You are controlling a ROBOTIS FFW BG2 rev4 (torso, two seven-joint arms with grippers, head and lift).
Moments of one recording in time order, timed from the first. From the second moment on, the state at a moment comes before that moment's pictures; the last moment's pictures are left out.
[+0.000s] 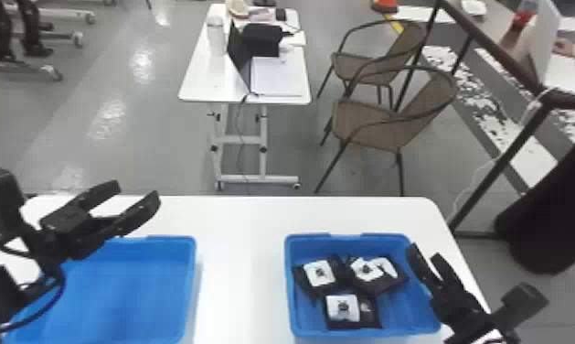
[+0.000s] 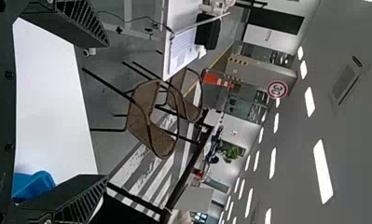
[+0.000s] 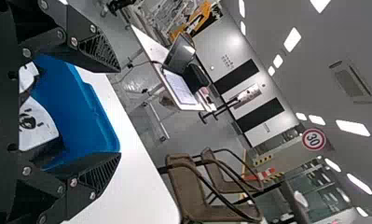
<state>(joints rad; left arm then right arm) 0.09 0.21 0.18 -1.71 0.37 0.36 -0.68 0.12 0.00 -0.43 -1.22 -0.43 -0.08 0.60</state>
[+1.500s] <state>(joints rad) 0.59 0.16 0.15 -1.93 0.12 -0.05 -0.35 0.57 0.00 -0.39 -1.46 -0.25 -0.56 0.55</state>
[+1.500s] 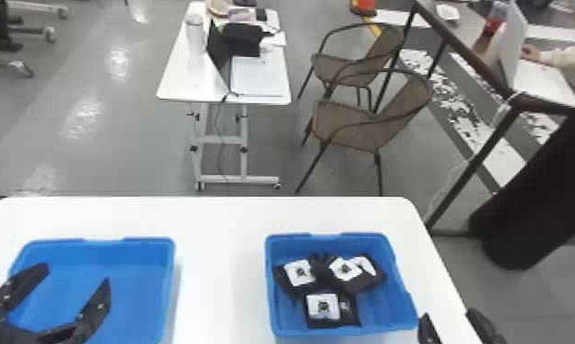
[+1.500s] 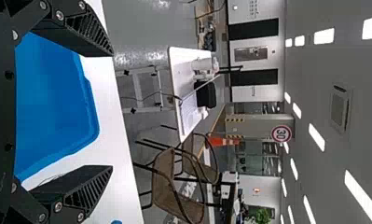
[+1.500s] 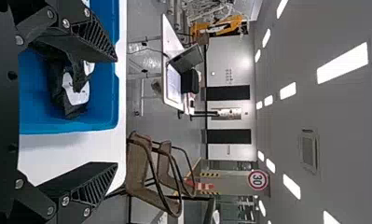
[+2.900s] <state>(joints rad) 0.59 0.17 0.14 -1.91 0.15 -0.05 -0.35 0.56 0.00 -0.36 -1.48 -0.25 -0.53 0.55</state>
